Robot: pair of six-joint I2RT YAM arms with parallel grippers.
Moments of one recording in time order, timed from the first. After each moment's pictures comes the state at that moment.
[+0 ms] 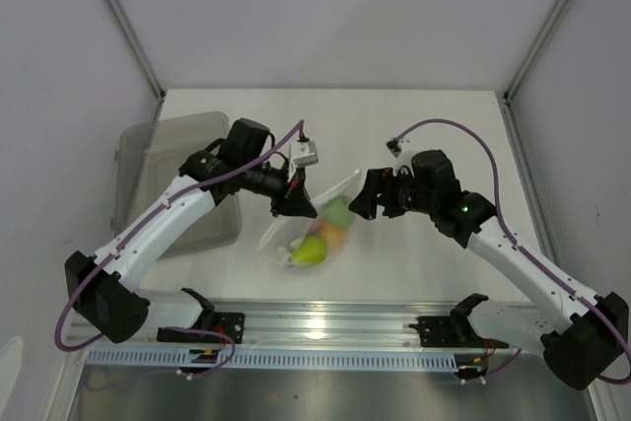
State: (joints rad) left arm -0.58 1.29 1.24 -0.77 0.86 0.29; right arm 0.59 1.07 0.94 -0.41 -0.25 0.47
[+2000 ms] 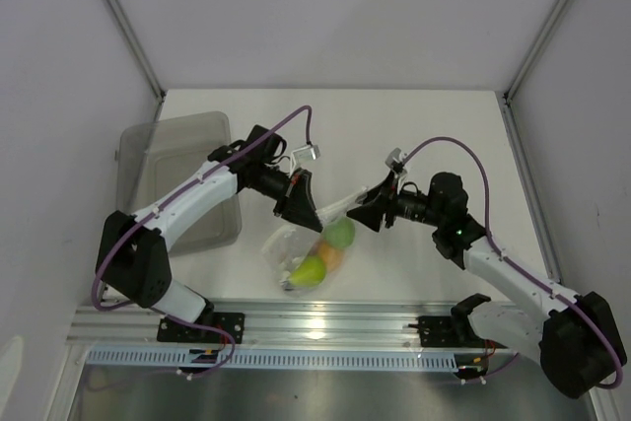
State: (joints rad) left arm -0.50 1.50 1.18 -0.77 1.39 0.30; right arm 0.50 1.03 0.55 0.35 -0.72 0.27
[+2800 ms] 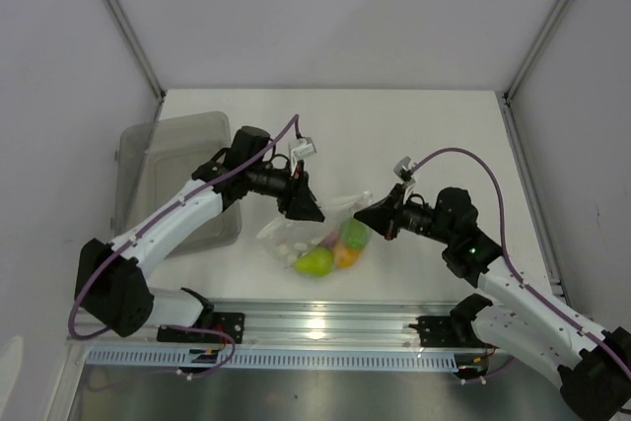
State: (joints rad) left arm -0.51 1.37 1.06 -0.47 1.01 0.02; right arm 0.58 0.82 0.52 0.22 -0.57 0.37
